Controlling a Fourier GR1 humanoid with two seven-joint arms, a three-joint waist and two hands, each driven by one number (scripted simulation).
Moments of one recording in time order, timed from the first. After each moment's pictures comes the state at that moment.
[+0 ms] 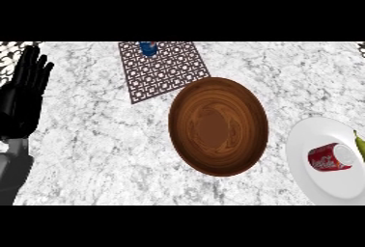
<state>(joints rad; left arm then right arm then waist) -0.29 0.50 -0.03 -1.45 0.37 0.19 -0.08 -0.21 -1.52 0.30 -1.42 0.34 0.51 -0.75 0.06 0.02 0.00</state>
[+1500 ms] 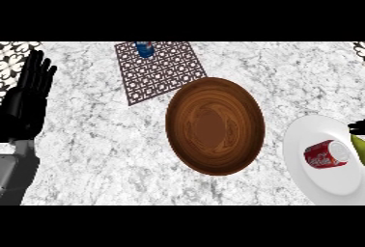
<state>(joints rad) -0.28 0.45 0.00 -1.43 0.32 0.18 -0.09 -0.56 -1.09 0.64 -0.72 0.72 0.28 -0.98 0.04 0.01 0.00</state>
